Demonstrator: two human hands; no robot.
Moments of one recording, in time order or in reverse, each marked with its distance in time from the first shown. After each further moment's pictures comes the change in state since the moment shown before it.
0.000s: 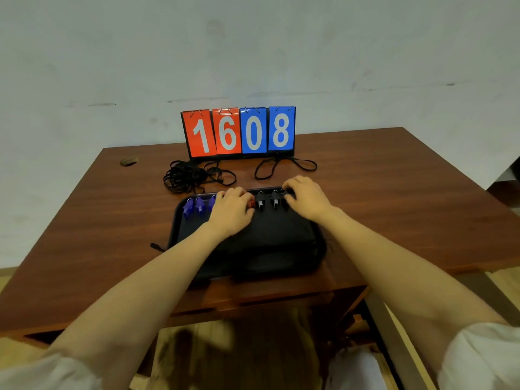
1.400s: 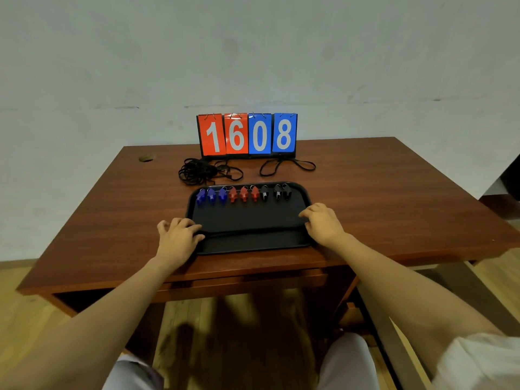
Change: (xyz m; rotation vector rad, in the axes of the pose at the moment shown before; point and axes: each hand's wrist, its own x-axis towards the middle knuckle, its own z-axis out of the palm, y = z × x) left_hand -0.147 -0.080 0.012 0.107 -0.005 -0.266; right_hand -0.097 0.008 0.022 -0.173 -0.095 0.055
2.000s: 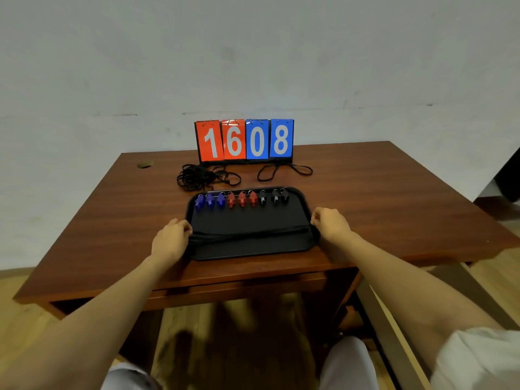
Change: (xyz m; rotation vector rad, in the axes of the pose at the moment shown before) left_hand 0.013 -0.008 -0.012 -0.293 -0.002 -0.169; right_hand -0.003 0.009 -0.019 0.269 -0.034 0.290
